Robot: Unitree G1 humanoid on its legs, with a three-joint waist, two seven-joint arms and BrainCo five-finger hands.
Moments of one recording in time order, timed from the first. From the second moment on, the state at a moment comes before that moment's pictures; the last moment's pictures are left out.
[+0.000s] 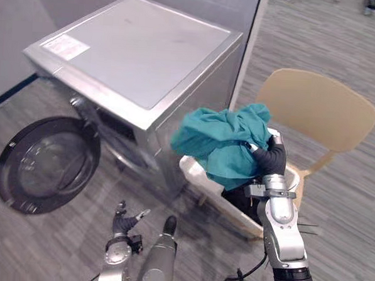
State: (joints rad) left arm 0.21 -0.03 0.01 0.22 -0.03 0.01 0.22; right arm -0.08 -0.11 0.06 -0.21 0.01 -0.09 -0.18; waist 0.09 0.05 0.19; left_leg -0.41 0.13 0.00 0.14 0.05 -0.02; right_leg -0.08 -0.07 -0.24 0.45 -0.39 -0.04
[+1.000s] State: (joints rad) left arm -0.11 0.22 -0.29 0.11 0.29 -0.11 0.24; right arm -0.35 -0.07 0.54 0.13 0.42 -0.07 0.05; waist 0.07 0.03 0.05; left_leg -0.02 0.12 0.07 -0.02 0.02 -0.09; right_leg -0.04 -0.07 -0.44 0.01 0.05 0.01
